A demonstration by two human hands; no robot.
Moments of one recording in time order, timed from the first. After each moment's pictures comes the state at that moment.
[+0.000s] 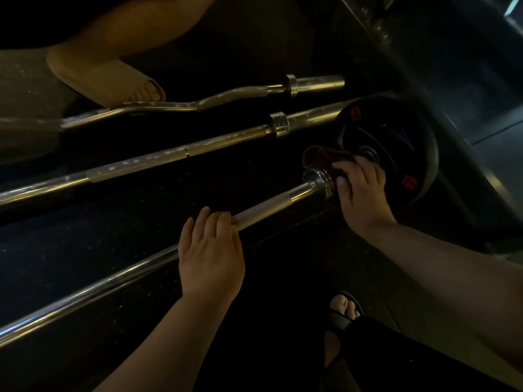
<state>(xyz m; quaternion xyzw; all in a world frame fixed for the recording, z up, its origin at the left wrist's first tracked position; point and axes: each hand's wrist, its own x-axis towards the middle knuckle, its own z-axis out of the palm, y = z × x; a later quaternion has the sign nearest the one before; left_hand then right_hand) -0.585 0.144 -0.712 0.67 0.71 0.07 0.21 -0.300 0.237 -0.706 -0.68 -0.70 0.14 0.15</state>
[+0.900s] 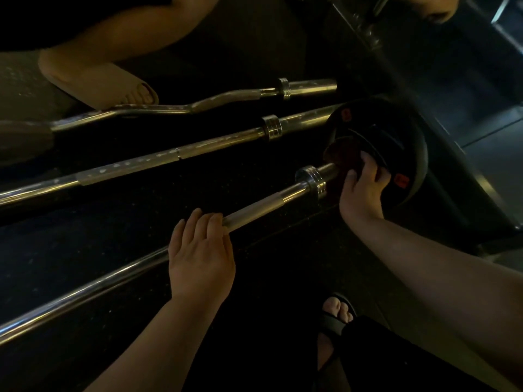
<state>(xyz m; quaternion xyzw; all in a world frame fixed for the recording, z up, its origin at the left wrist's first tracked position) -0.586 0.144 -0.718 0.67 0.71 0.10 0.19 -0.308 0.251 -0.710 -0.80 -0.49 0.21 0.28</state>
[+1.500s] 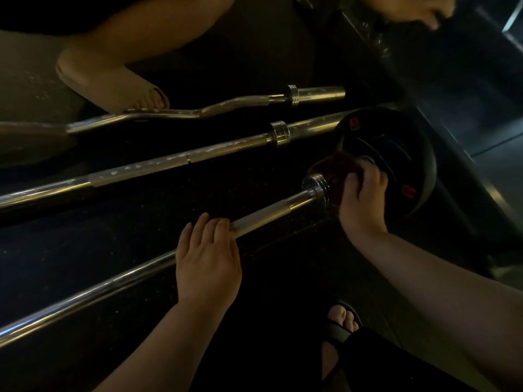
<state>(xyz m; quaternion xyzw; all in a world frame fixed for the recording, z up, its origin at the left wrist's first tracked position) -0.586 0.142 -0.719 0.68 0.71 0.10 0.18 -0.332 0.235 -0.681 -0.73 -0.53 0.25 0.34</state>
